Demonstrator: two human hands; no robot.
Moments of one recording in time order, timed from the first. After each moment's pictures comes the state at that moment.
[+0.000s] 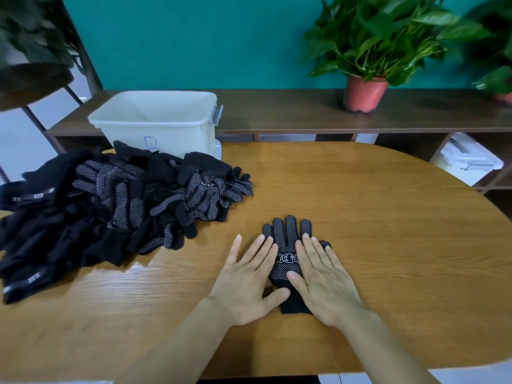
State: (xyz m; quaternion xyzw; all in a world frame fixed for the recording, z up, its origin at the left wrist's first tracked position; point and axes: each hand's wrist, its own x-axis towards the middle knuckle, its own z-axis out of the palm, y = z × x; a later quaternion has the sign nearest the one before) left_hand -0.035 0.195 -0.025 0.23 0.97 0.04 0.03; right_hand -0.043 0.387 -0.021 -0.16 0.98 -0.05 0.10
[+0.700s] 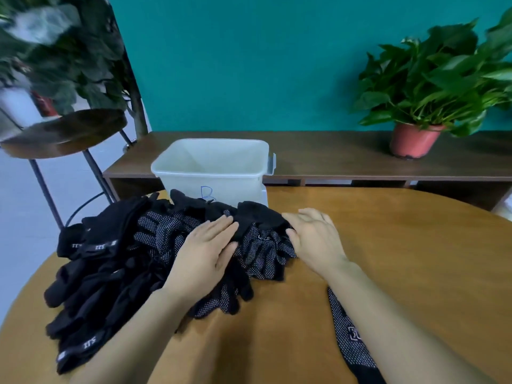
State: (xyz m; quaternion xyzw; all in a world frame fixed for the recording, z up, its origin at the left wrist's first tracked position) left_hand -0.125 0.008 0.043 0.14 0.95 0.15 -0.25; right_hand -0.190 0.242 0.063 -0.22 0.96 -0.13 -0.14
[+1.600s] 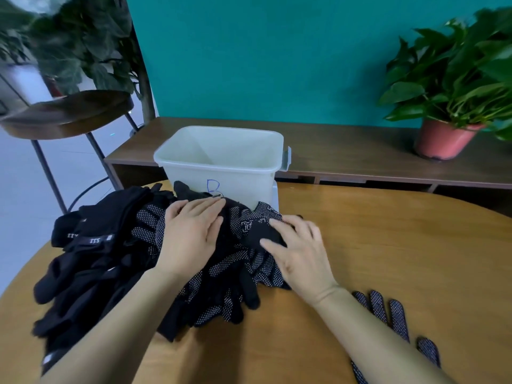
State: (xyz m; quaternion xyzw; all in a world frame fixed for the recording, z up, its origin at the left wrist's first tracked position) left_hand -0.163 -0.022 0.045 0.04 0.94 0.11 -0.31; right_hand -0.199 0.207 0.011 -0.36 0.88 -0.13 -0.30
